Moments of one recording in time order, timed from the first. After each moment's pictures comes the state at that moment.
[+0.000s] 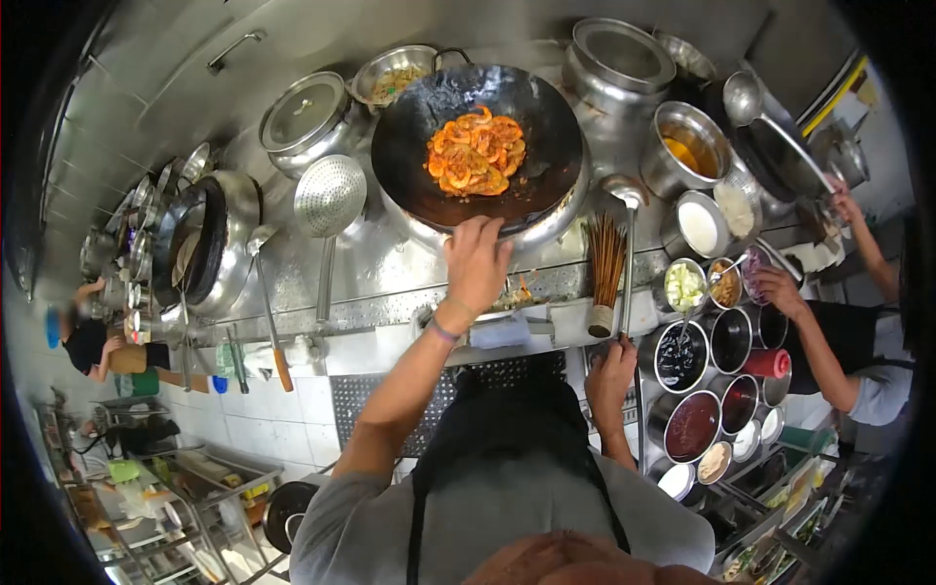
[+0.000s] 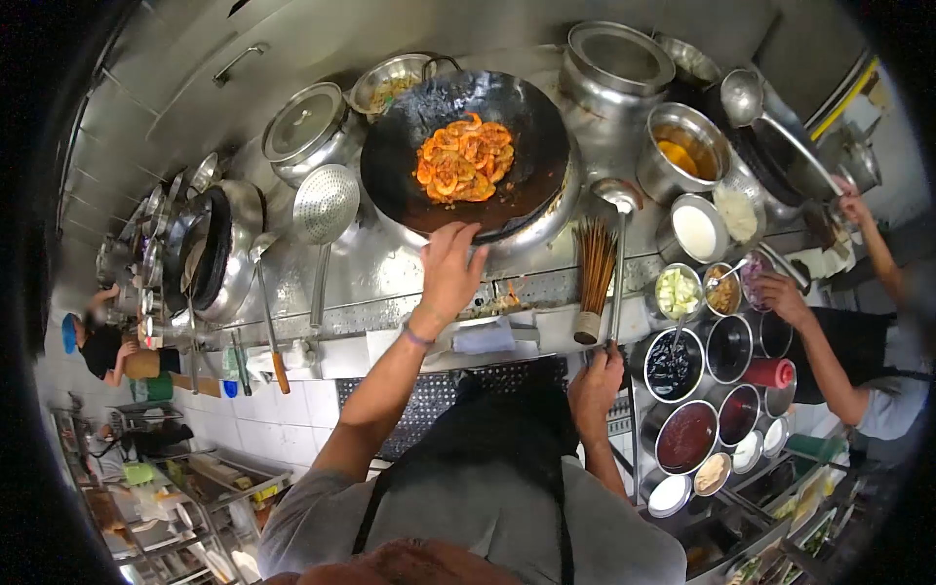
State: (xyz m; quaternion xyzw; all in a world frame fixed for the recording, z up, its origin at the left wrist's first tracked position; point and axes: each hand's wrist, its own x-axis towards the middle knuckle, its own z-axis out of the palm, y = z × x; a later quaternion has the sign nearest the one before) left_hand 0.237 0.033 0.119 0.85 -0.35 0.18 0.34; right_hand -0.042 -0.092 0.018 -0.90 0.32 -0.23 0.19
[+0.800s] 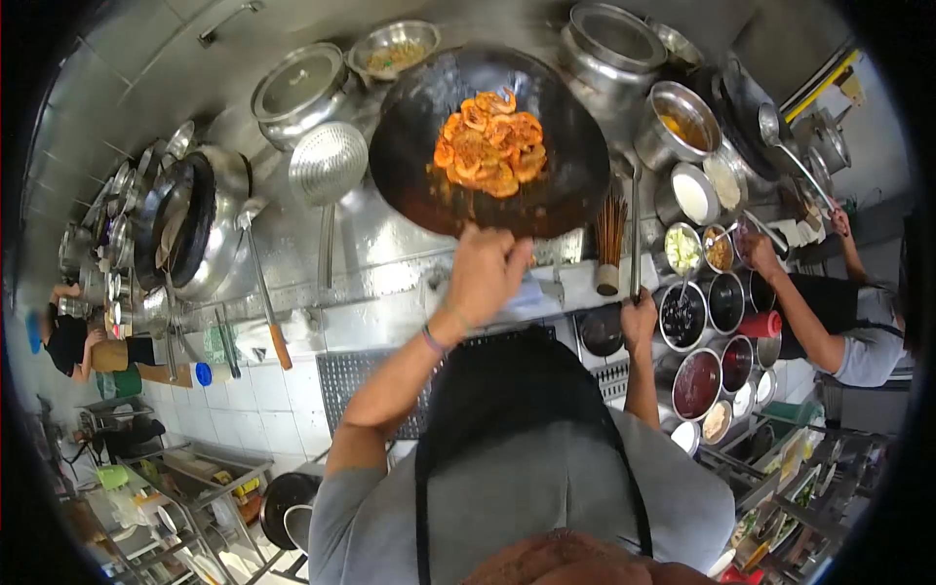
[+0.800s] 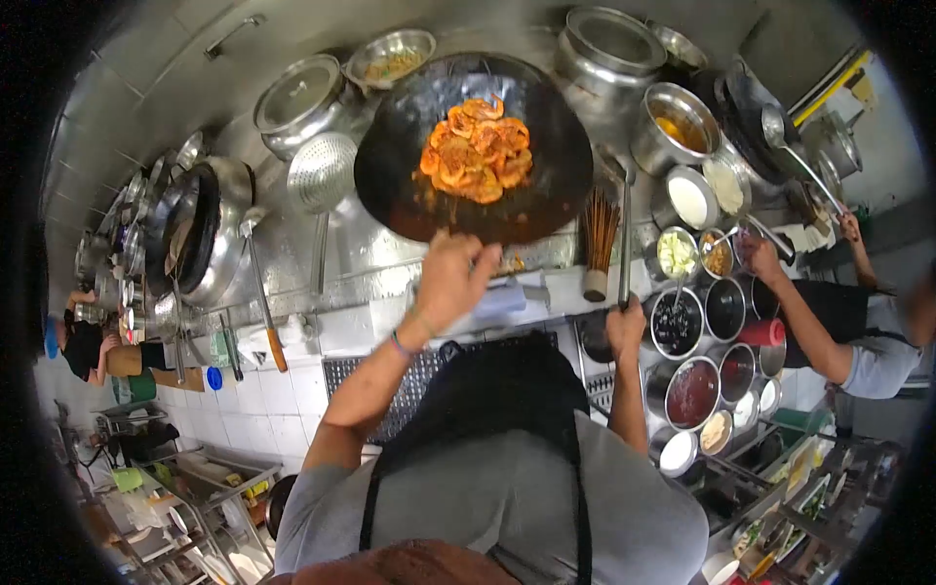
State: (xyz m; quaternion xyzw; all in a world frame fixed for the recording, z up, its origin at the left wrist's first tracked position) left_hand 0.197 0.105 0.147 0.81 -0.43 0.05 0.40; right_hand -0.035 -0.142 0.004 -0.78 0.49 -0.17 0.37
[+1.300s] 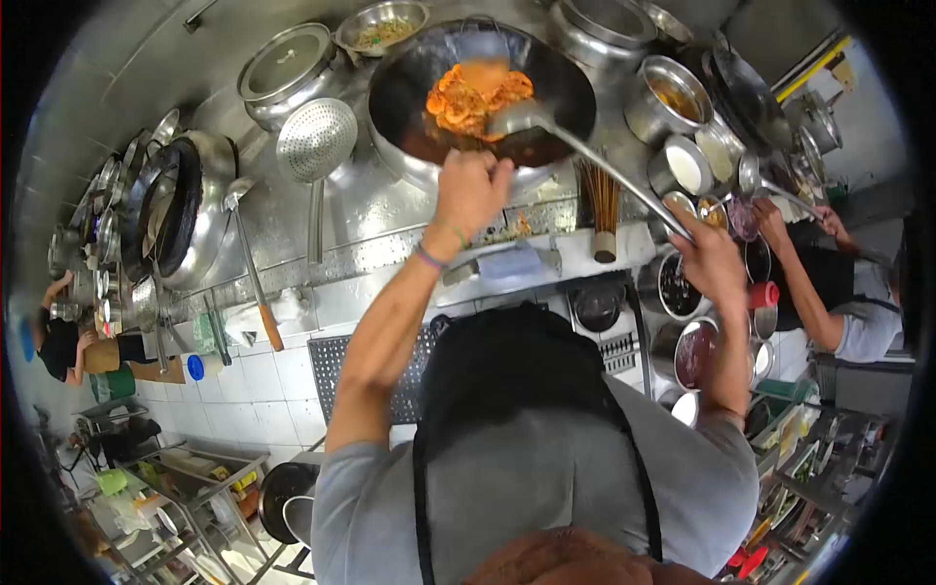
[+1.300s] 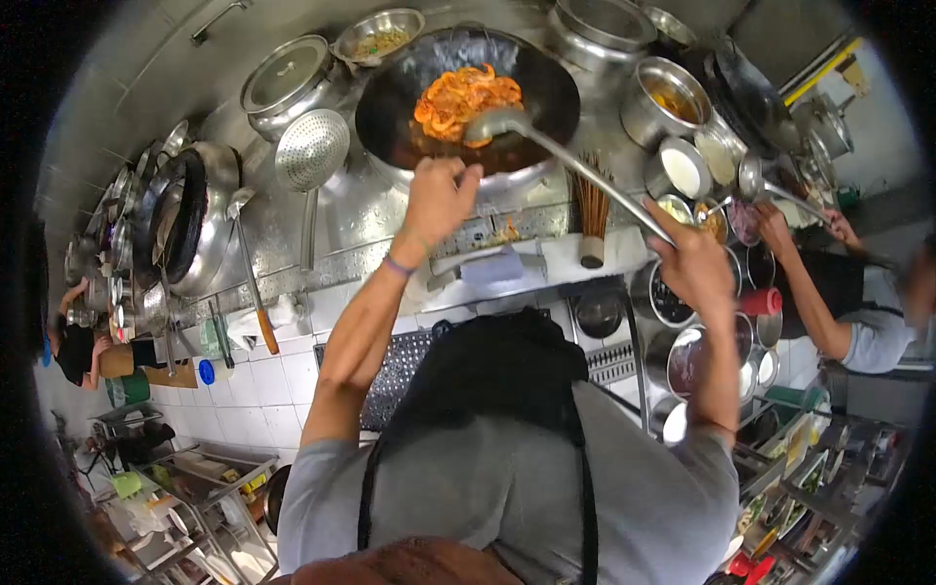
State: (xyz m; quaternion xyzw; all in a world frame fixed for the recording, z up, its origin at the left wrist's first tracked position) left_hand 0.241 0.090 0.131 0.81 -0.40 0.10 0.42; right_hand -0.023 -0.139 0.252 -0.97 0.22 -0.04 0.09
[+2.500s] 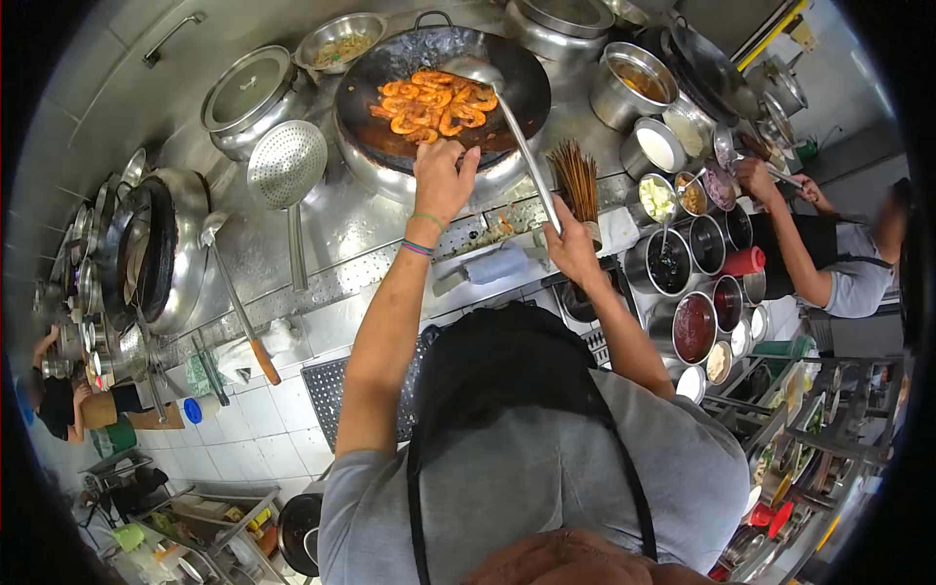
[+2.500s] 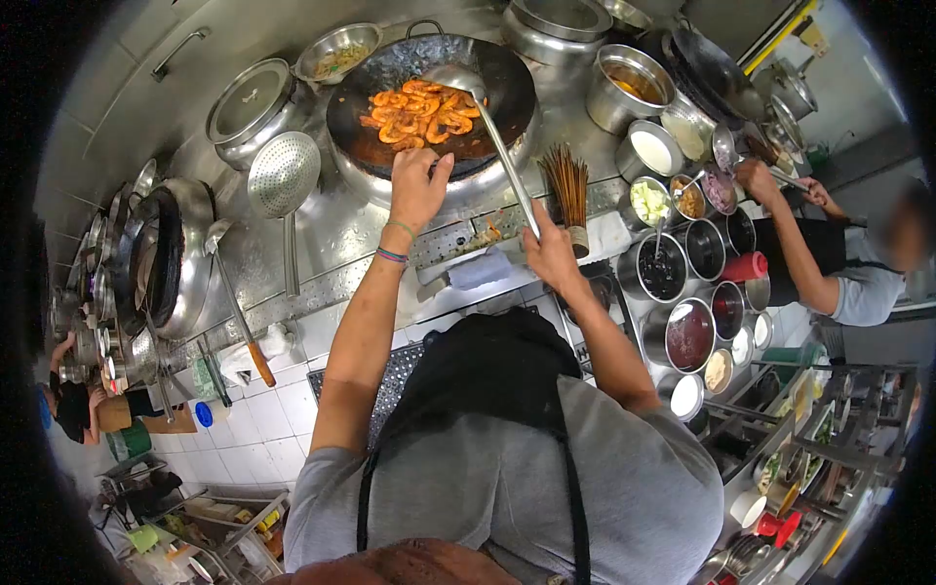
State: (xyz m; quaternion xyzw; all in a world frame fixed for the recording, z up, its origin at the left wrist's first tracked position) left_hand 0.289 0.073 0.089 0.79 -0.41 0.13 0.44; right_hand 0.066 -0.065 0.056 -0.85 0.27 -0.18 0.41
